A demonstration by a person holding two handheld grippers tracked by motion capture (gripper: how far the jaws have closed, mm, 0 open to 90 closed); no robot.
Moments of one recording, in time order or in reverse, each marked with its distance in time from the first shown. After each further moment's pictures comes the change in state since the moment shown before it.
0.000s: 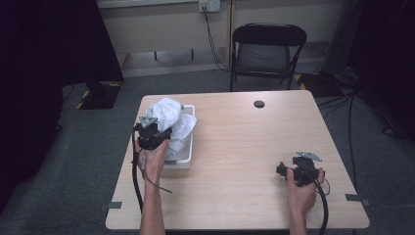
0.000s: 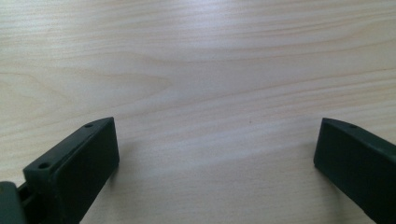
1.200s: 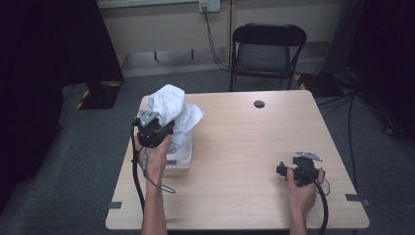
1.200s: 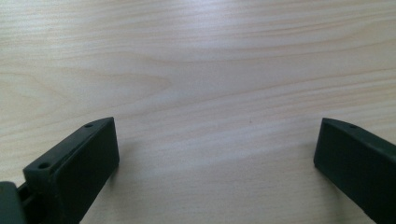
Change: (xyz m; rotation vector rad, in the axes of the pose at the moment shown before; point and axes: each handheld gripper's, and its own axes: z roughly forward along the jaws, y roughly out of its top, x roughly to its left) left arm -0.029 0.025 -0.033 -0.130 -0.023 0.030; right arm 0.000 0.000 0.000 0.000 0.000 0.000
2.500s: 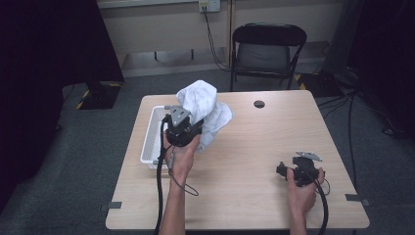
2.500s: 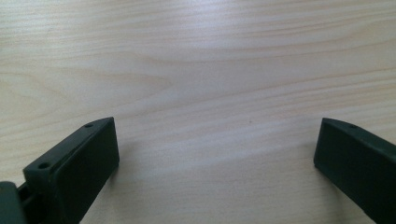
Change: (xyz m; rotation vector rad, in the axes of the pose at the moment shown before) left arm -0.073 0.008 0.015 -0.017 -0.131 0.078; right arm 0.000 0.000 0.000 0.000 0.000 0.000
